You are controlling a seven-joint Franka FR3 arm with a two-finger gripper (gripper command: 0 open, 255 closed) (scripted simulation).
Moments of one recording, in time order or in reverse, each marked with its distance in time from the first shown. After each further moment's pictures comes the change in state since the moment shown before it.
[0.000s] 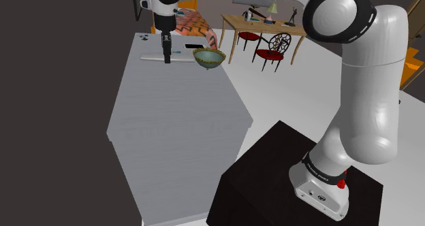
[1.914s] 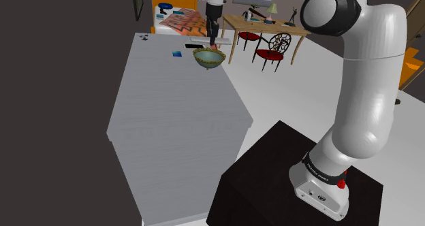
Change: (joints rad) arm -0.317 -0.004 -0.113 0.043 0.053 -0.042 -0.426
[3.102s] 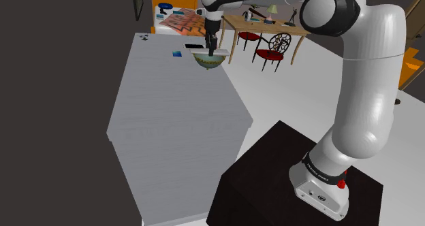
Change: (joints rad) arm 0.000 0.005 0.000 -0.148 0.001 0.153 -0.003
